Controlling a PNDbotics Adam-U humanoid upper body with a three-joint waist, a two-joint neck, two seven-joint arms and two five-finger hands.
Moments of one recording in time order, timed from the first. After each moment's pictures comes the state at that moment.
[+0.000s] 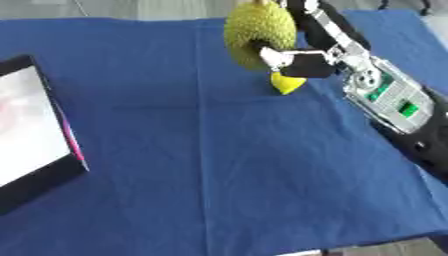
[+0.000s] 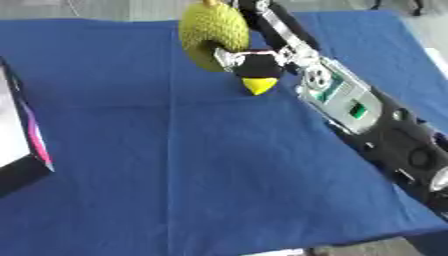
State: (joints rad) left arm -0.90 0.54 -0.17 -1.37 -0.02 -0.03 -0.17; right arm -0.24 -0.82 0.16 -1.98 -0.11 -0.04 -0.15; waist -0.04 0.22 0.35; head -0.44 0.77
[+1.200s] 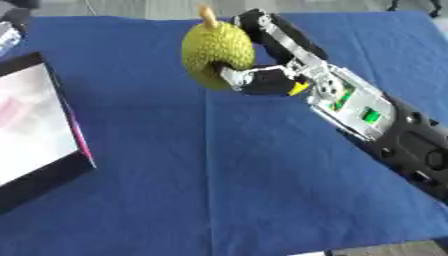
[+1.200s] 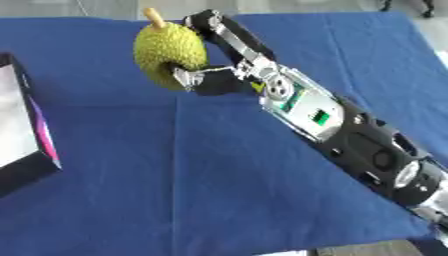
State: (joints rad) left arm -1.03 0.40 -0.39 -1.37 -0.19 -0.08 -0.48; right arm -0.34 -0.76 0.28 -1.98 -0.06 0.01 -0.13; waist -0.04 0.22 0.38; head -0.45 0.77
